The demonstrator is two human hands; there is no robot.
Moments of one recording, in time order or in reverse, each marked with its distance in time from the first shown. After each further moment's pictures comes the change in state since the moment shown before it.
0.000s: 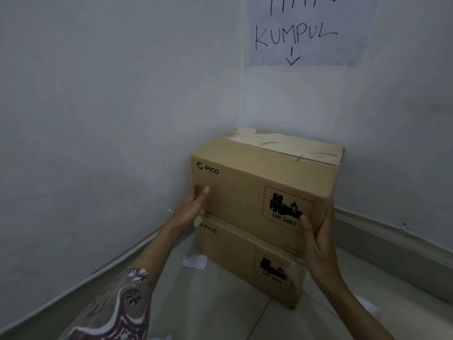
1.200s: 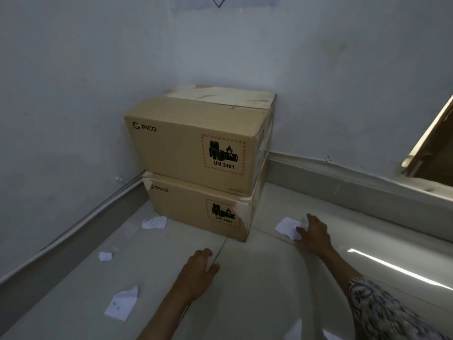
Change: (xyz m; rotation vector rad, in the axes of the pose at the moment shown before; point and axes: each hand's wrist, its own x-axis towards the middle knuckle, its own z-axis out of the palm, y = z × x) left_hand -0.149 -0.131 0.125 0.696 -0.355 -0.067; right_hand -0.065 0.138 -0.147 -0.868 -0.157 0.647
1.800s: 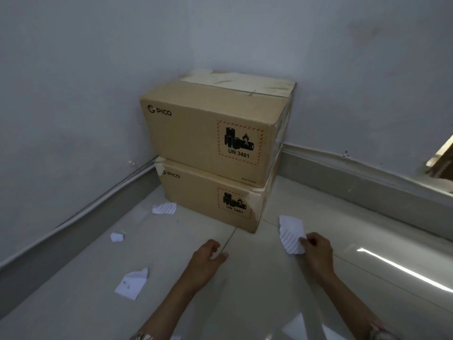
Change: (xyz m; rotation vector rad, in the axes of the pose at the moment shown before) left_hand -0.011 0.004 0.001 -0.346 0.034 -0.112; right_hand -0.060 -0.008 0.035 0.492 0.186 0.047
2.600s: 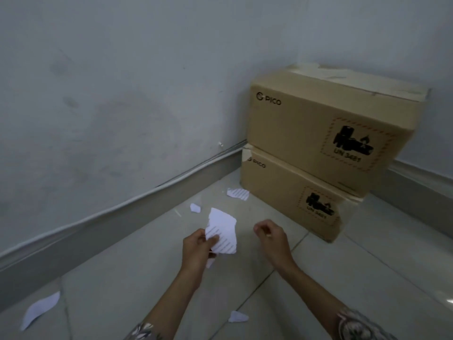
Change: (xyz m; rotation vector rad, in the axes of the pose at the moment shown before) left_hand -0.061 -0.076 -0.101 -0.750 0.569 -0.209; right_hand -0.120 -0.118 0.174 0.080 -0.604 -0.323
